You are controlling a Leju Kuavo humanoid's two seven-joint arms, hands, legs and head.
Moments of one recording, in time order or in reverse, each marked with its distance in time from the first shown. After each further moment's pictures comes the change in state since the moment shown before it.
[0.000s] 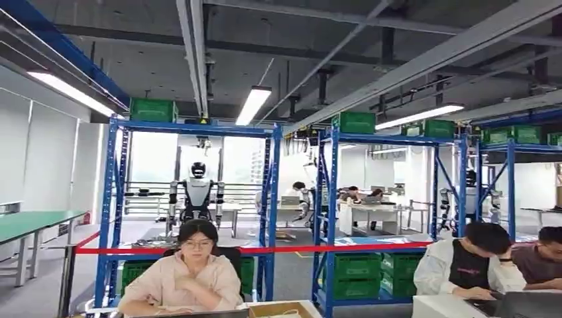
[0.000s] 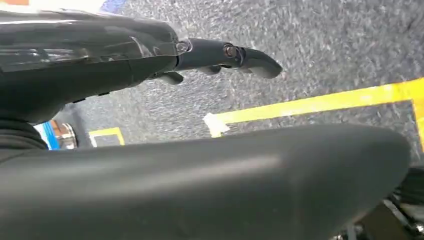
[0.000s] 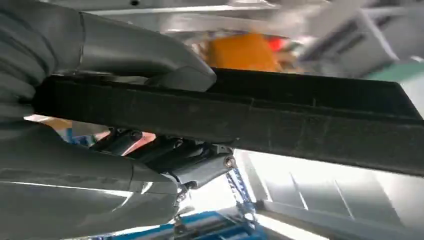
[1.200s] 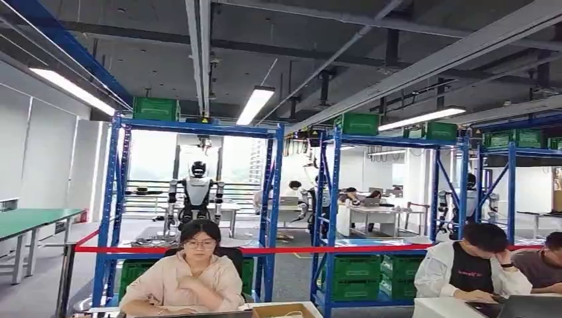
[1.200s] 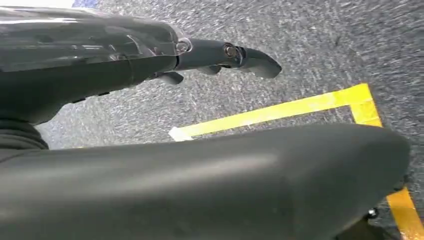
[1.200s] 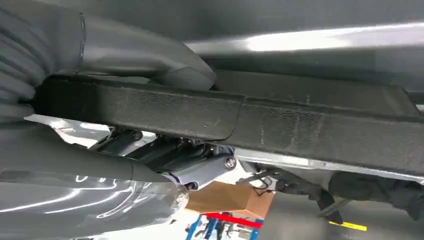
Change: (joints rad) left arm -0.010 -0.015 0.011 0.001 -0.072 0.010 -0.144; right arm 0.019 0.095 -0.114 0.814 0.367 -0.131 0.174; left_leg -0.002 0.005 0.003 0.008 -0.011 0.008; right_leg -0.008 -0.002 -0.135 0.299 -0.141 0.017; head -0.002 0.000
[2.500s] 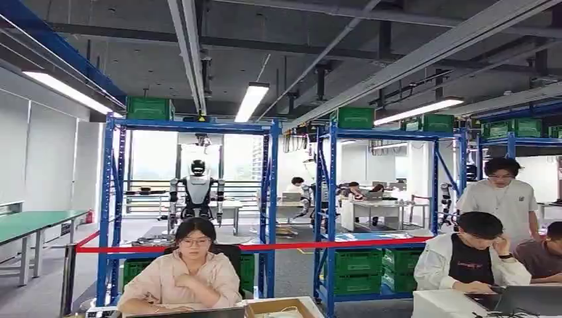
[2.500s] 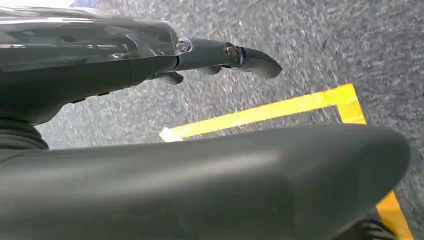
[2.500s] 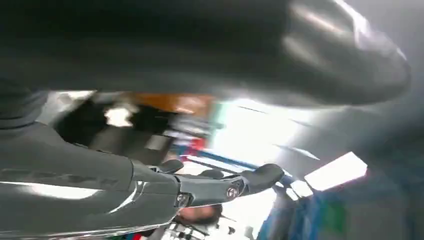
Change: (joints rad) left arm 0.004 -0.002 0.017 0.000 -0.020 0.003 -0.060; right arm 0.440 -0.071 -0.361 -0.931 -1.013 0.200 -0.657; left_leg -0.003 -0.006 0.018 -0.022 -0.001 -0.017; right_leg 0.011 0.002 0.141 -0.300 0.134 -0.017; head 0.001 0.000
